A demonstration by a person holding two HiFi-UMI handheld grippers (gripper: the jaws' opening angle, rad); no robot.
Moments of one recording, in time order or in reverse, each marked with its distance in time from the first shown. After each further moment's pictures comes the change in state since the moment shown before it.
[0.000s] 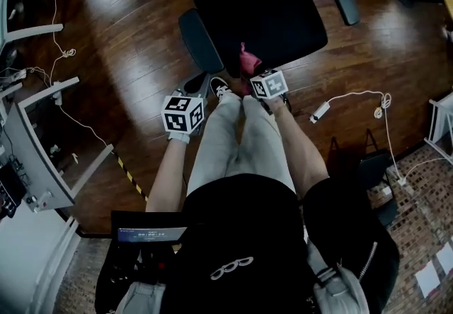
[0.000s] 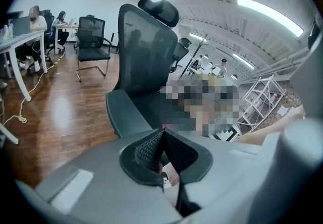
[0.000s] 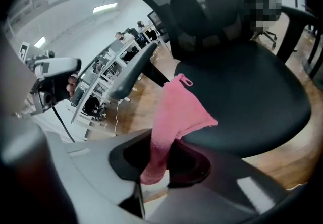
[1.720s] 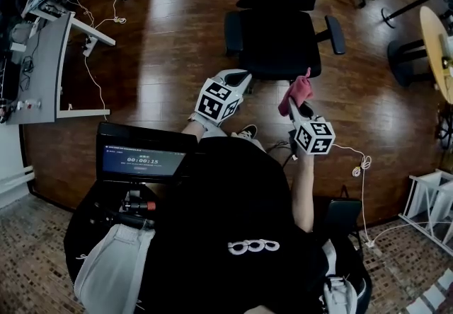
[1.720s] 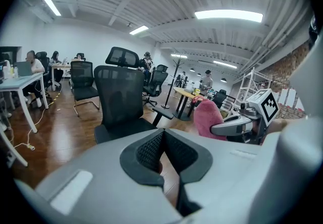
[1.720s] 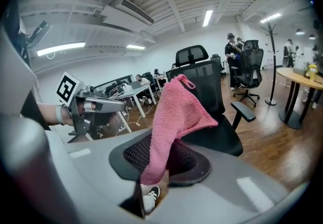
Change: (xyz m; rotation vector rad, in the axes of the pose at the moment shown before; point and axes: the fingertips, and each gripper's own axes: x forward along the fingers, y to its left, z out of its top) left arm -0.139 -0.251 0.018 0.213 -0.258 0.048; right arm -0.378 0.102 -0.050 -0.243 -0.545 -0.088
